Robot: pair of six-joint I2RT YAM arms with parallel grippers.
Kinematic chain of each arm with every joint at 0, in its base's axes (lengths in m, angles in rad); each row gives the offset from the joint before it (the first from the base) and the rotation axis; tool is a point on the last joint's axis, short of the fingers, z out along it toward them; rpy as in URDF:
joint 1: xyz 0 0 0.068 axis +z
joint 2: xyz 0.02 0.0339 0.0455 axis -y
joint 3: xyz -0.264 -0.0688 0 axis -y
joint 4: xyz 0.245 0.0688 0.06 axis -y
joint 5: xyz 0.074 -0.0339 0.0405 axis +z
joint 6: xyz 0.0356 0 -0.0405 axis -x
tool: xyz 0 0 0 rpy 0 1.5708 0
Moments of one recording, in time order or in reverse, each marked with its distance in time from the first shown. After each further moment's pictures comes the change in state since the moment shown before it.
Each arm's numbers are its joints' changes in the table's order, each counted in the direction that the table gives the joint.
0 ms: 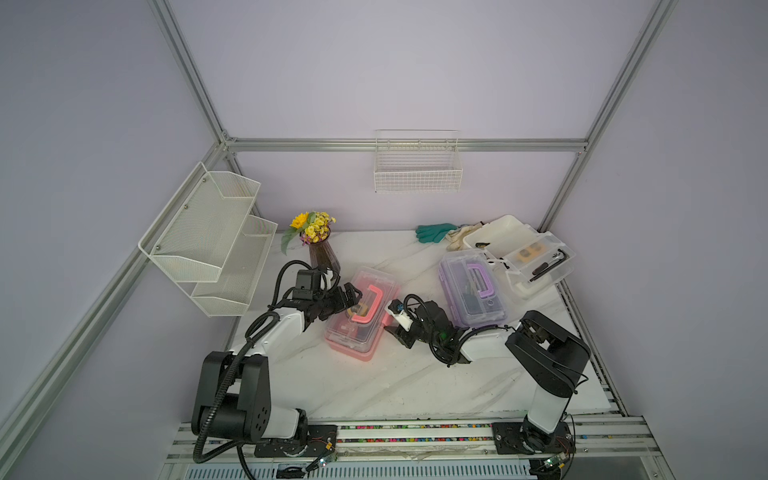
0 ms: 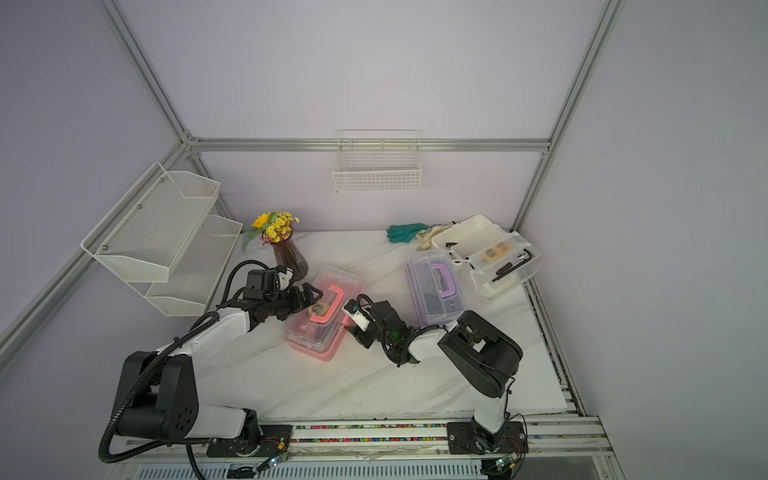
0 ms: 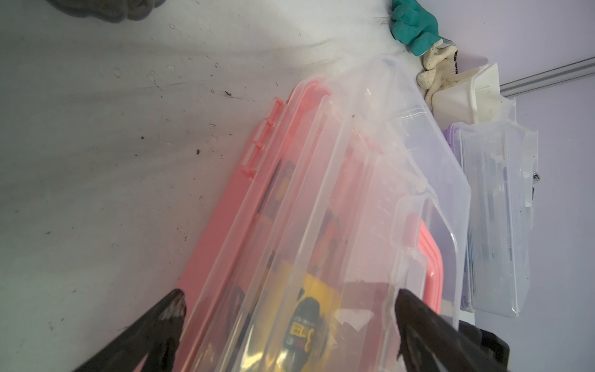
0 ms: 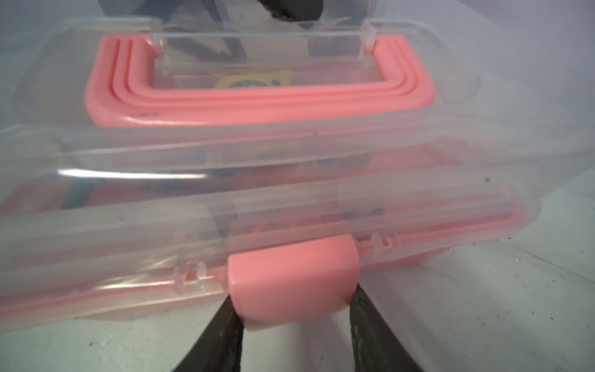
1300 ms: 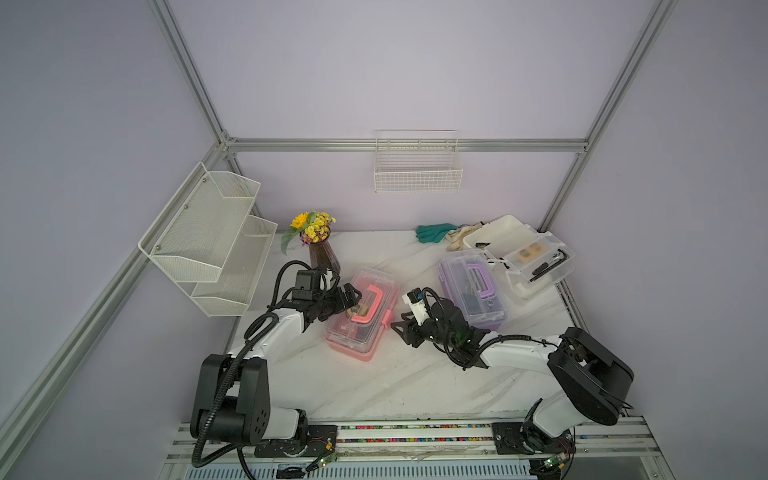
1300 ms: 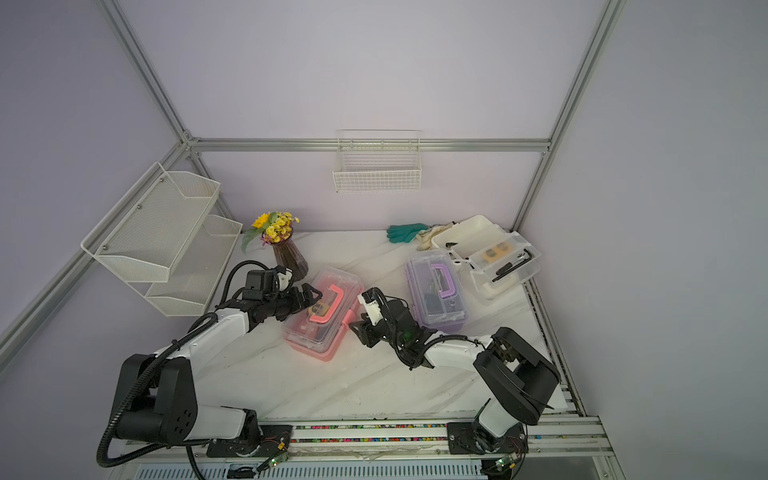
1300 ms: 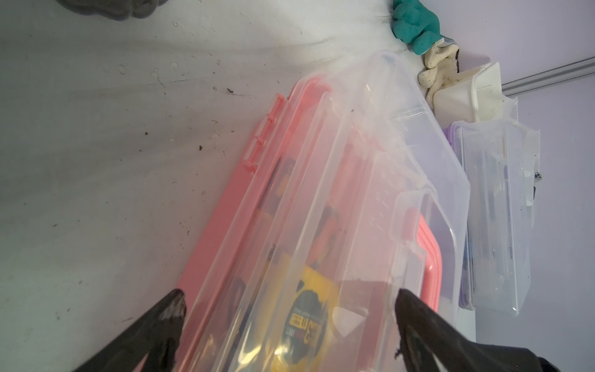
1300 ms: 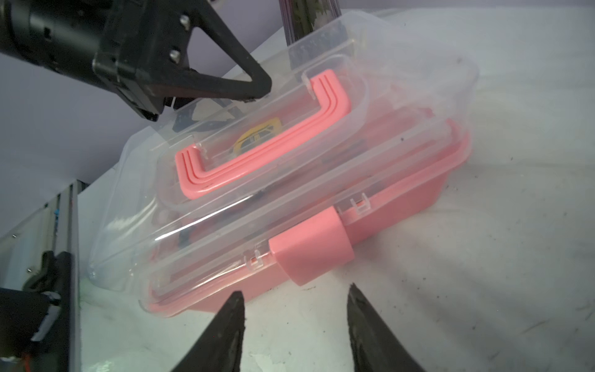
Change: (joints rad) left arm 0.000 0.017 0.000 -0.026 0.003 -0.004; right arm -0.026 0.241 -0.082 -0.135 0.053 -0.506
